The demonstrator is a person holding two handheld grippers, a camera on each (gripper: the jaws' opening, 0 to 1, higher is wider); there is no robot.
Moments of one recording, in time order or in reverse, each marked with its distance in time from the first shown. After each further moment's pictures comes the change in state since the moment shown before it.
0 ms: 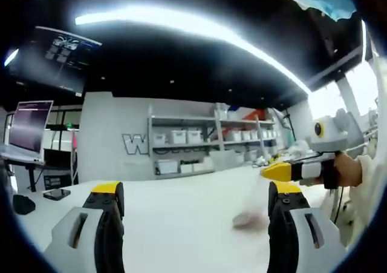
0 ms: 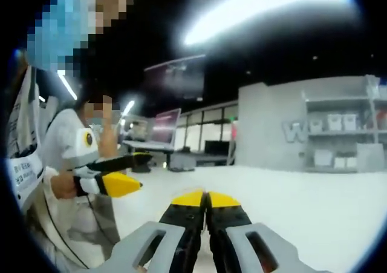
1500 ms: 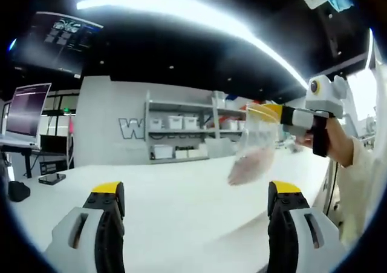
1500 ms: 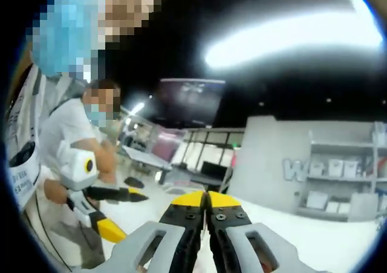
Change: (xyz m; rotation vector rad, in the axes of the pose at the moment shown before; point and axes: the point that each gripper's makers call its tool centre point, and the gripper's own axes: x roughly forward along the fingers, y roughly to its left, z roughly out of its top) left arm -0.016 -0.007 -0.027 -0.045 0.102 -0.029; right arm 0.011 0.016 0.070 -0.227 -0.138 0.023
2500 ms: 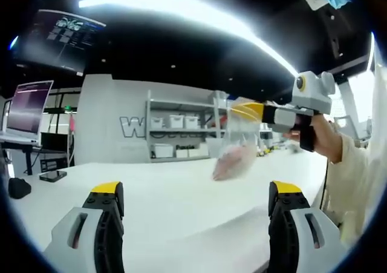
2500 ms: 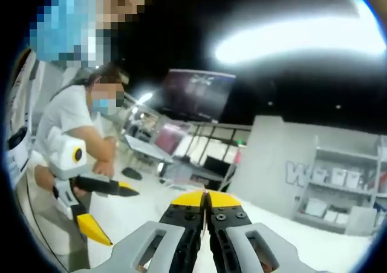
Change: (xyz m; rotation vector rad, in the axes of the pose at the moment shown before) left arm 0.004 0.007 -0.004 -0.015 0.006 0.008; right arm 0.036 -0.012 -0.008 -0.078 0.046 0.046
